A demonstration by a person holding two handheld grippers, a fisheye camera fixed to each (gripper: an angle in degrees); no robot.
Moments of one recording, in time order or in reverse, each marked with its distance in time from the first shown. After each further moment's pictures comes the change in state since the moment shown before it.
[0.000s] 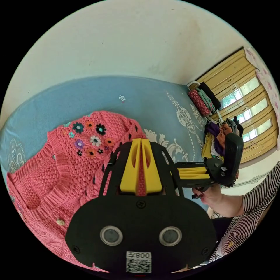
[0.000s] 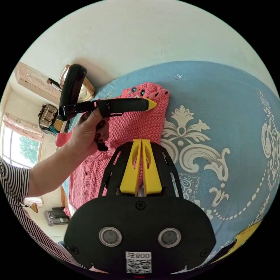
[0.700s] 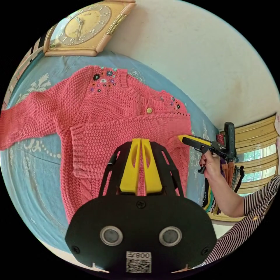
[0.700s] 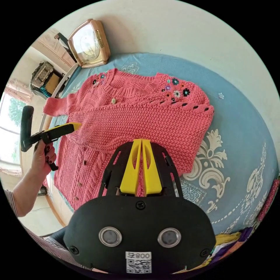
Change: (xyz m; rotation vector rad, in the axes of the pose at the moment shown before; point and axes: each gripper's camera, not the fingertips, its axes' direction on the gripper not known) left arm -0.051 0.226 -0.258 0.213 -0.183 -0.597; right arm -0.125 -0.045 0.045 -0.224 0.186 -0.261
